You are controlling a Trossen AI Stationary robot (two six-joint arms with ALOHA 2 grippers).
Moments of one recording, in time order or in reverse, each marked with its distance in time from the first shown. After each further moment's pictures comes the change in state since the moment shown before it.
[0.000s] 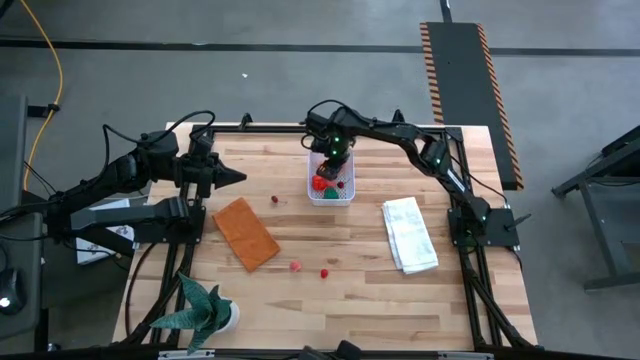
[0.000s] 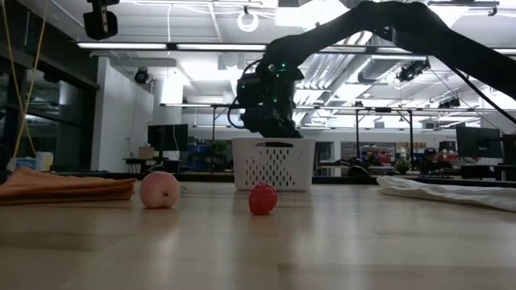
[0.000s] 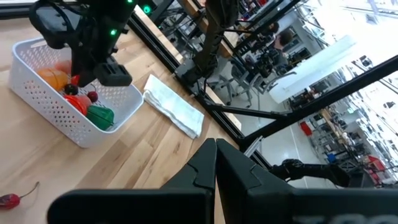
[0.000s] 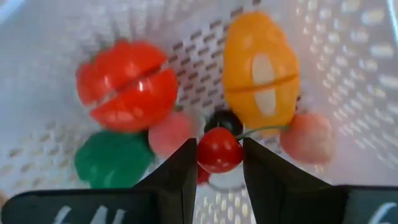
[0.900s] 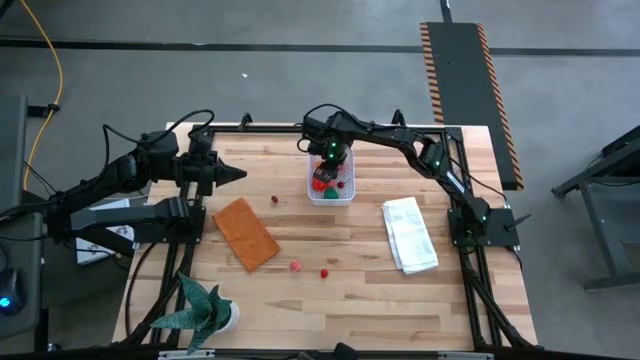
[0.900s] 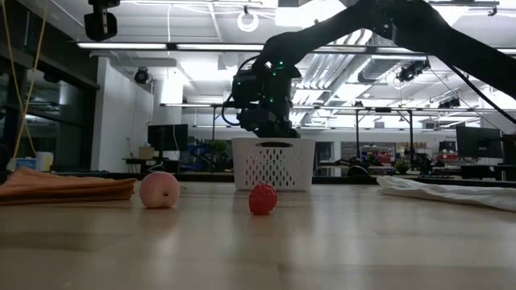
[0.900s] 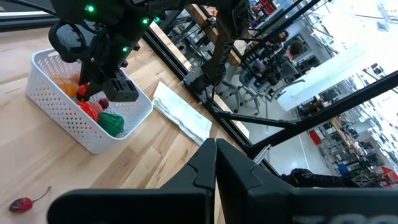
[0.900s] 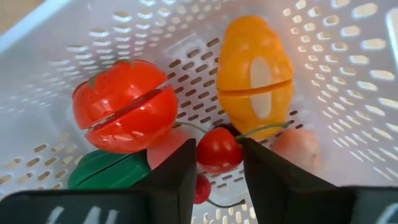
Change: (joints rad) left arm 0.000 0.000 0.000 0.000 -0.052 0.001; right arm 0.033 0.000 -0.005 0.047 0.078 0.043
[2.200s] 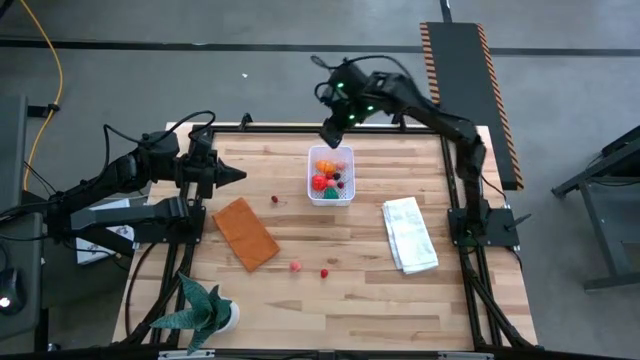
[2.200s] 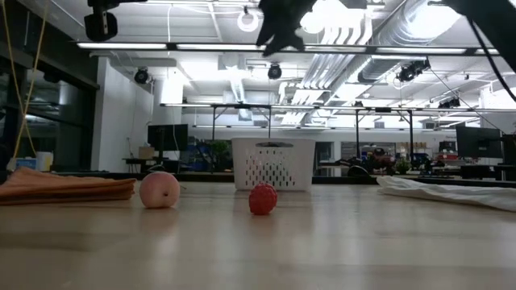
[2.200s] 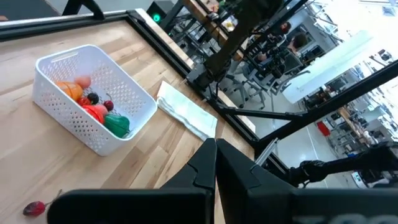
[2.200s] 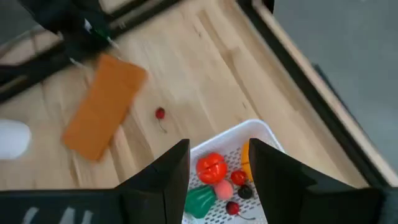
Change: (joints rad) left arm 0.000 0.000 0.000 -0.016 0.004 0.065; right arm -0.010 -0.377 0.171 0.054 -0.051 0.072
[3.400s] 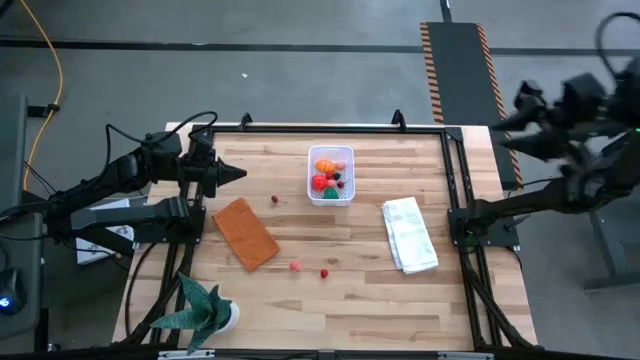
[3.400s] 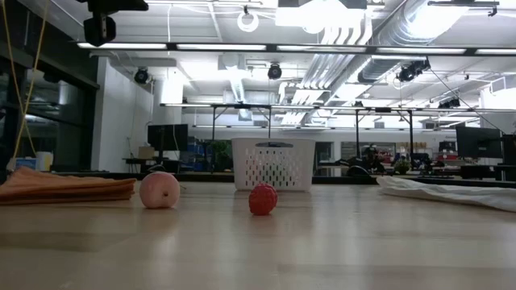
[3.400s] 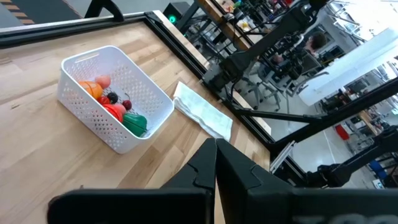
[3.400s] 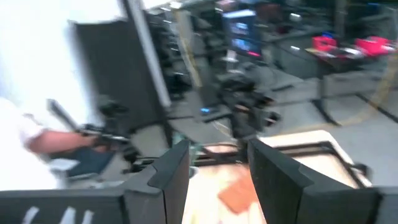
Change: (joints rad) left arm 0.000 0.005 0.000 -0.035 -0.055 0.019; right arm 0.150 -0.883 -0.002 -0.066 -0.270 0.041
